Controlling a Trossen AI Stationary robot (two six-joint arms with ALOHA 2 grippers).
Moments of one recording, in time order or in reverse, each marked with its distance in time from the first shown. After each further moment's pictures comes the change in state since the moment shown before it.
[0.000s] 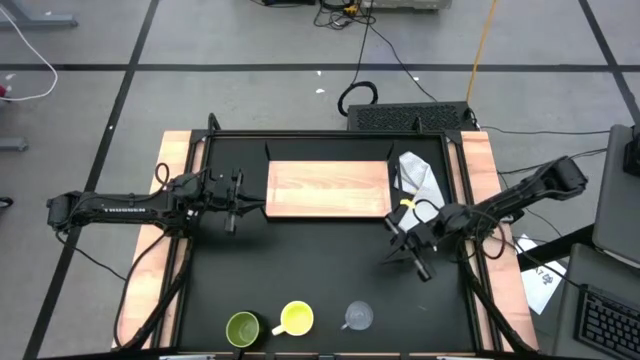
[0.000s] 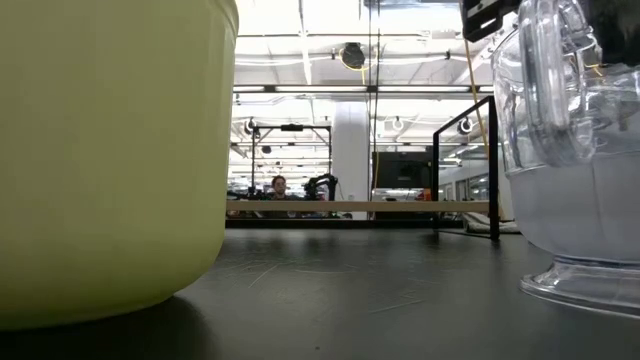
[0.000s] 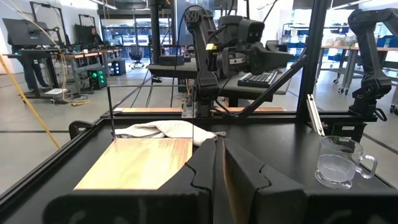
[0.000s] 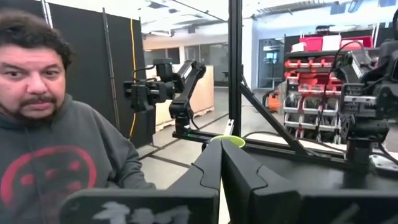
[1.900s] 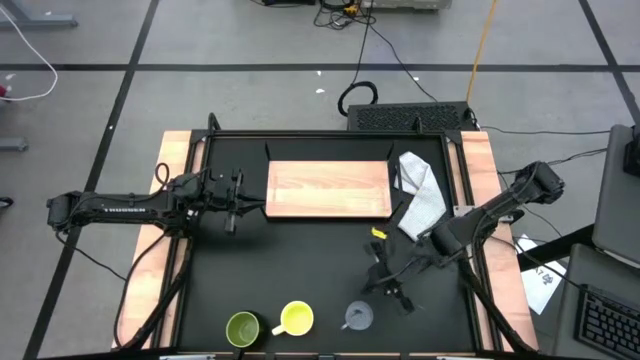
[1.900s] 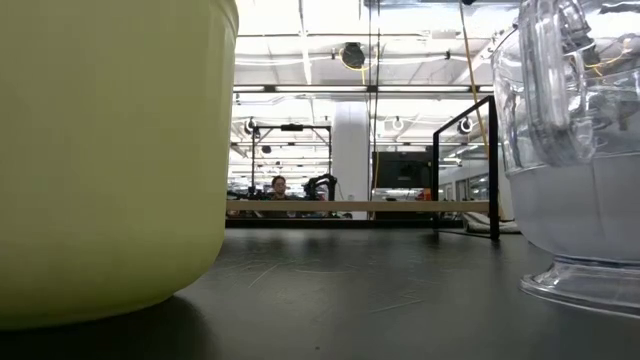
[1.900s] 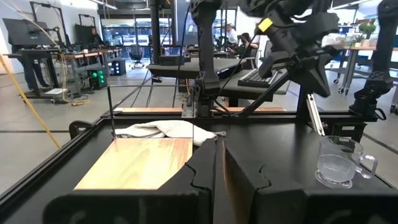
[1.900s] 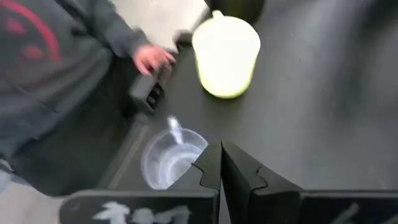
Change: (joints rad) left arm 0.000 0.000 0.000 0.000 0.000 0.000; right arm 0.202 0.335 0.824 -1.380 0.221 0.079
